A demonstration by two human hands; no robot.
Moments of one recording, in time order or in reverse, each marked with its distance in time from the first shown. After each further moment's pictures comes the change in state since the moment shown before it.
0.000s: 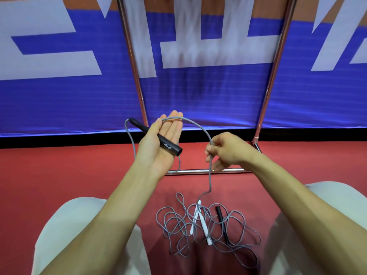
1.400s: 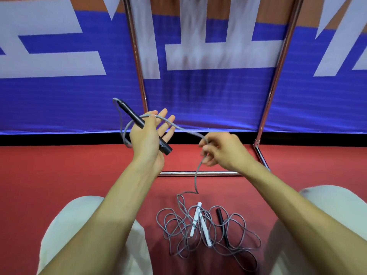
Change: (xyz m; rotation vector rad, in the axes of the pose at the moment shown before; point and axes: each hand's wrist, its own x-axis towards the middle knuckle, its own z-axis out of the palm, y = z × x) left_hand 0.009 0.013 -0.005 0.346 0.136 0.343; right_hand -0.001 -0.007 0.015 -0.042 0.132 -0.277
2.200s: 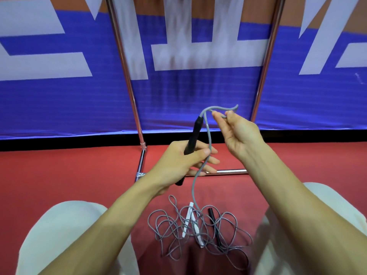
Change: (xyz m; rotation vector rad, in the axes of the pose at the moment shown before) left_hand -0.045 -0.032 0.018 0.663 -0.769 -0.186; right_hand 0.009 -0.008 -0.048 1.448 0.515 0.237
